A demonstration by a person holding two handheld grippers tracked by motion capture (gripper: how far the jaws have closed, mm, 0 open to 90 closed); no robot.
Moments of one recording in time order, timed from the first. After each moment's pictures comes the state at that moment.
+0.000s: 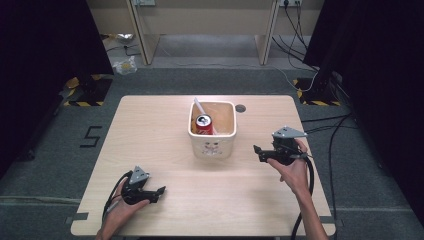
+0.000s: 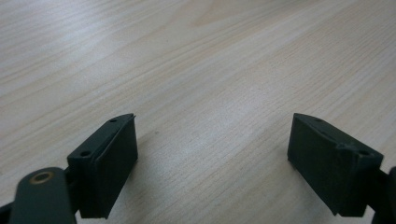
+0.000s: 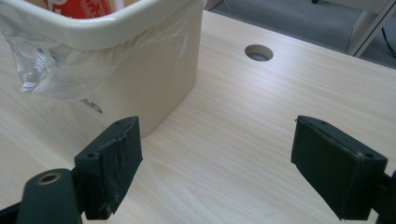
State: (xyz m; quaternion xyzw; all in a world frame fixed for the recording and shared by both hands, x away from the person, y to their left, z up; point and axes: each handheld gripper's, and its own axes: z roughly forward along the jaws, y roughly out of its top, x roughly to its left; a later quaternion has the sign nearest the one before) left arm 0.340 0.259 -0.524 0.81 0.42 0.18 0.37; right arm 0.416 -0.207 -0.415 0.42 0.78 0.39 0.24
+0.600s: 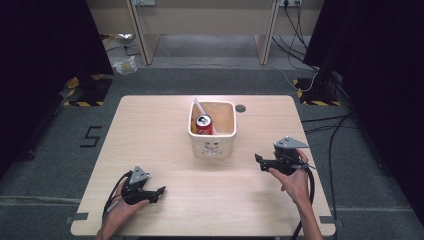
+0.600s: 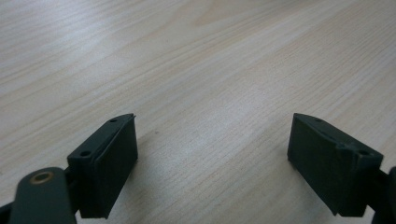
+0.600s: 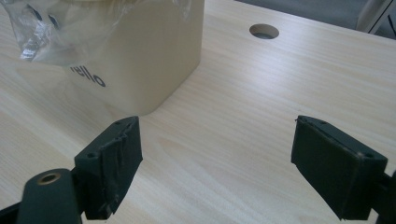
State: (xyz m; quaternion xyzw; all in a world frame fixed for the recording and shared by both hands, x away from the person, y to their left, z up) left arm 0.340 0.260 -0.524 0.81 0.42 0.18 0.37; right arm 0.399 -0.214 -0.440 0.43 0.77 0.40 0.23
